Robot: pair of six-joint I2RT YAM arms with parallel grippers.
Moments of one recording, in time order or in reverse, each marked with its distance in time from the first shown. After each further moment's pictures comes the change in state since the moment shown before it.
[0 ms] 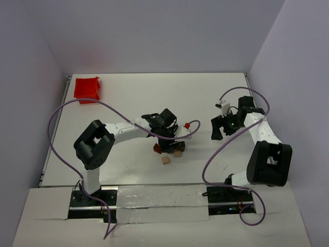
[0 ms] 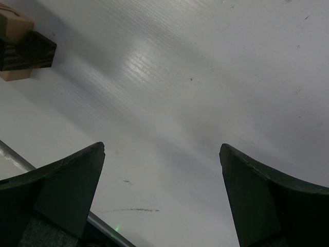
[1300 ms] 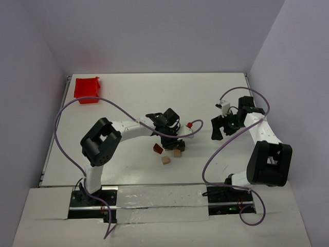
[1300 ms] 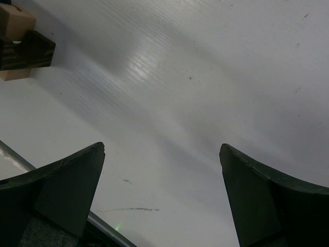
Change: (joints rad) left arm 0.000 0.083 0.063 0.003 -0.001 0.004; right arm -0.002 0.000 0.000 -0.002 0.003 0.000
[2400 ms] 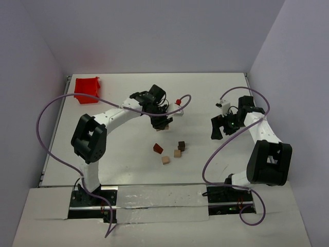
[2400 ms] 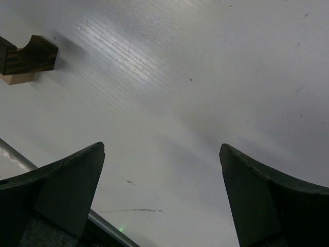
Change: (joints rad) left arm 0.190 -0.050 0.210 -0.240 0.041 0.123; right arm 0.000 0.008 0.007 0.000 -0.004 0.023
